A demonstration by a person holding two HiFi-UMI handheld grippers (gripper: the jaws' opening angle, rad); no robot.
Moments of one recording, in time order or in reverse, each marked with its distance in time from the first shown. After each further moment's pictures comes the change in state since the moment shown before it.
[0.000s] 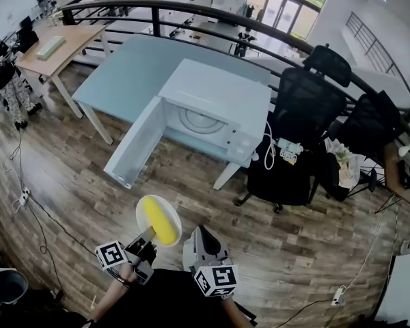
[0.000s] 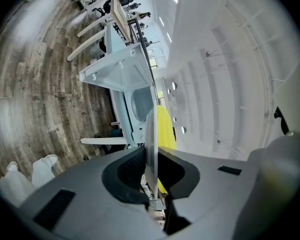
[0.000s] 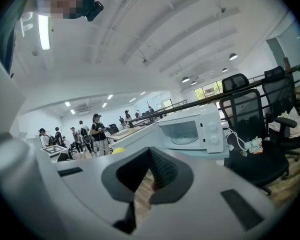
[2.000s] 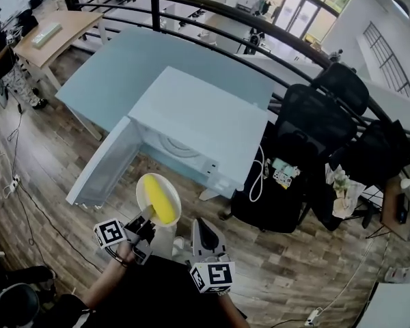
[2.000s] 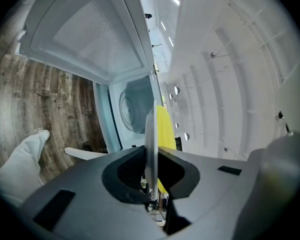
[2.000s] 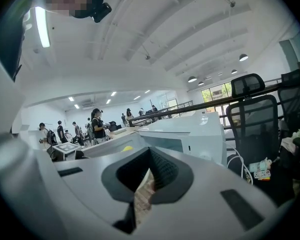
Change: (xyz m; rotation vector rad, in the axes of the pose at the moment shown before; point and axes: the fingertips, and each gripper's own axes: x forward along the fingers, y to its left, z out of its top) left arm 0.230 -0.009 0.064 -0.014 -0.069 0.020; right arm 0.121 -0.154 0.075 -0.082 0.018 0.056
